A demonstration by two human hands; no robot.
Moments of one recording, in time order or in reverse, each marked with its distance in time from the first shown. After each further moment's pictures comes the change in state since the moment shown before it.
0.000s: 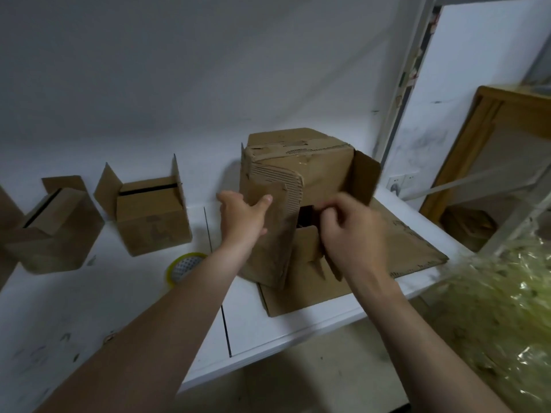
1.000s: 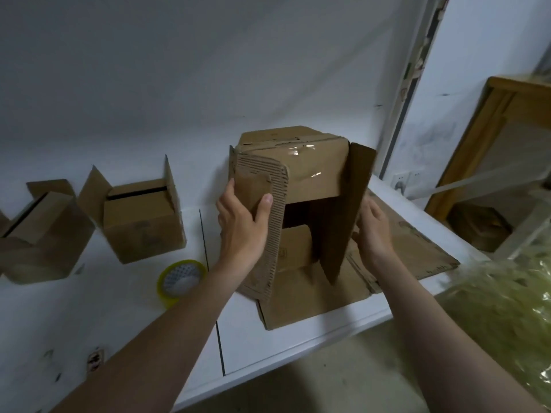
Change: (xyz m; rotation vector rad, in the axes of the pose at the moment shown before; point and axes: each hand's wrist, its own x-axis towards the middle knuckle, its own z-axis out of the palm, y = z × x) left_hand 0.005 -0.025 0.013 0.301 0.011 0.330; right_hand 0.041 0.103 0.027 0.704 -0.096 0.636
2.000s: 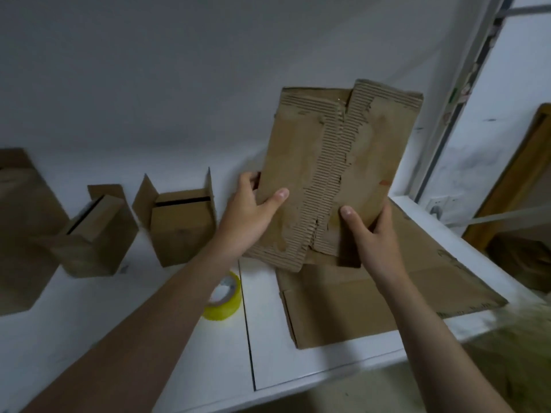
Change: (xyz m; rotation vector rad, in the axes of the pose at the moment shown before) left_hand 0.045 0.020 -0.085 -0.082 -0.129 0.028; right_hand -0.031 -0.035 0.065 -0.188 -0.121 -0.256
